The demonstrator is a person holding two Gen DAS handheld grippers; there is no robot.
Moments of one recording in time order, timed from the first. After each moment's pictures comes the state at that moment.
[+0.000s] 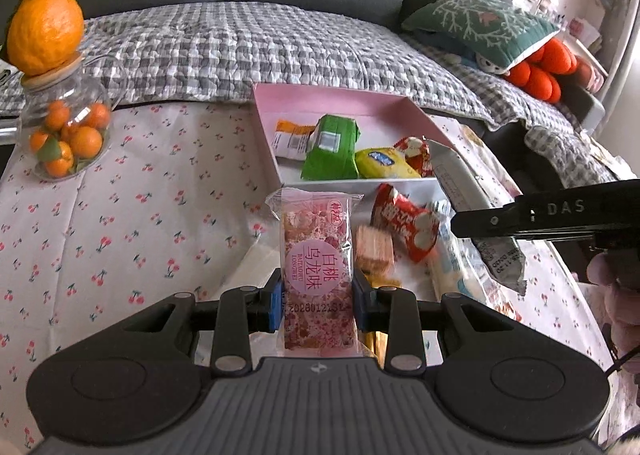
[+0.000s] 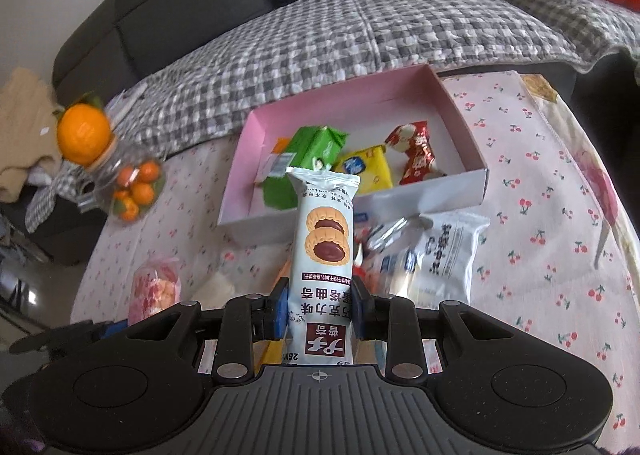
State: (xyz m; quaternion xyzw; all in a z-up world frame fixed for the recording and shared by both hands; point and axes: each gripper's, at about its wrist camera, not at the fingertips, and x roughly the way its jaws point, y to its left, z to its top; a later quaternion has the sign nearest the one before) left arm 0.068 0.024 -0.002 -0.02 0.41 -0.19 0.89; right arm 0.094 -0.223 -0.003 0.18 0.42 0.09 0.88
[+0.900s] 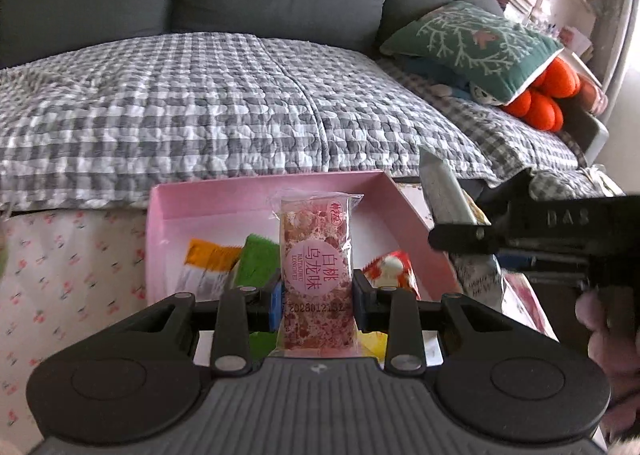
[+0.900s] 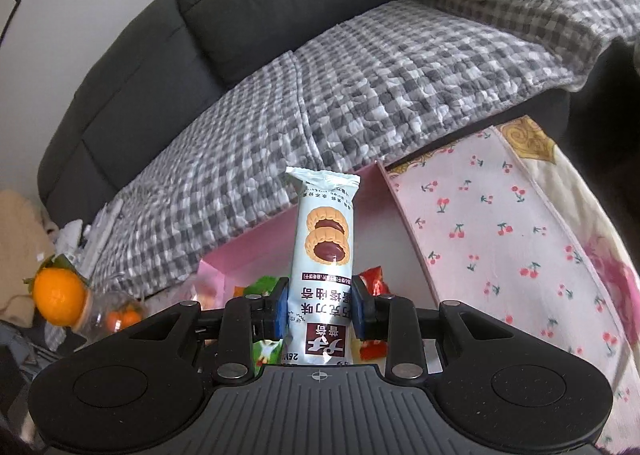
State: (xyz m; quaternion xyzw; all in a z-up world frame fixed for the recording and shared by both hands) left arm 0.193 -0.071 0.000 -0.01 0.38 -0.22 0.90; right arm 0.210 -0.311 -0.006 0.30 0.37 0.07 0.88
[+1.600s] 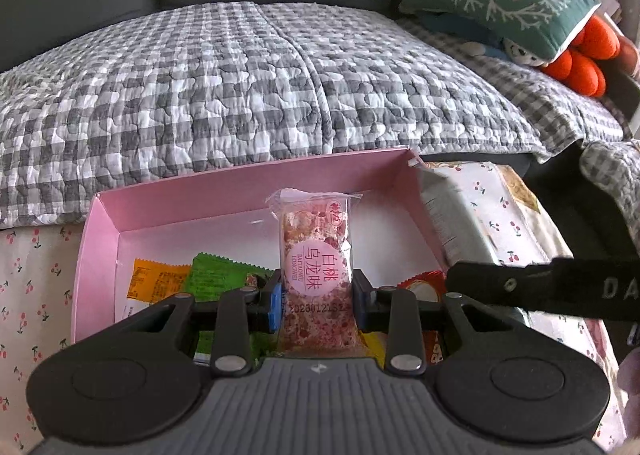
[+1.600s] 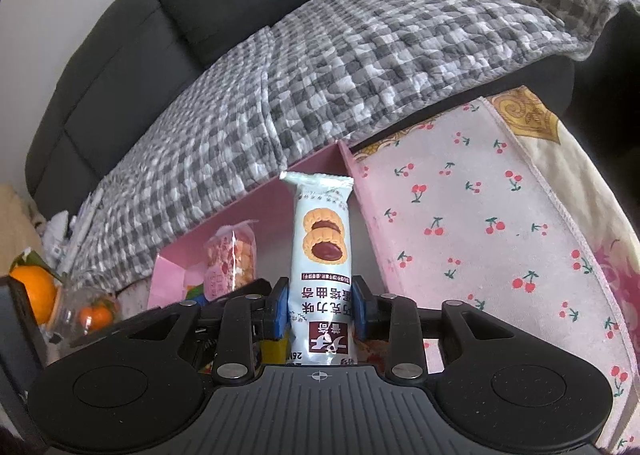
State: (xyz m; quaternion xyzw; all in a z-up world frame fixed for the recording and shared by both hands) left arm 0.233 -0.118 -0.031 0.04 0.41 -0.18 0.89; right arm 0.234 -0.330 -0.041 0.30 0.39 0.07 0.86
